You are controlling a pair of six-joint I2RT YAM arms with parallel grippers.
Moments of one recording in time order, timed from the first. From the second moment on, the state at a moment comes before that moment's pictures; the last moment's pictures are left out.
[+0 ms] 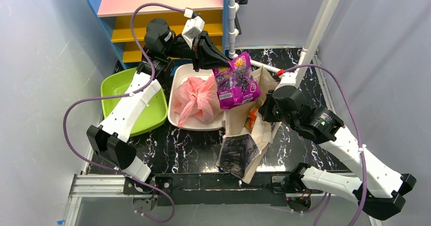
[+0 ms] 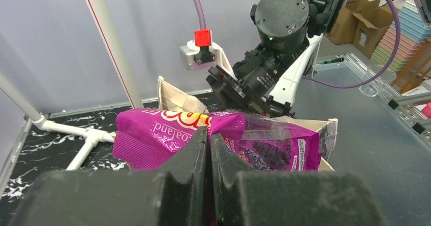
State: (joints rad) left arm -0.48 1.55 1.72 0.10 1.29 -0.24; right arm 0.85 0.94 1.19 -0.91 0.33 0.62
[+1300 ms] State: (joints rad) left arm -0.80 1.41 1.40 -0.55 0.85 0.28; right arm 0.85 0.87 1.19 -0.90 0.37 0.51
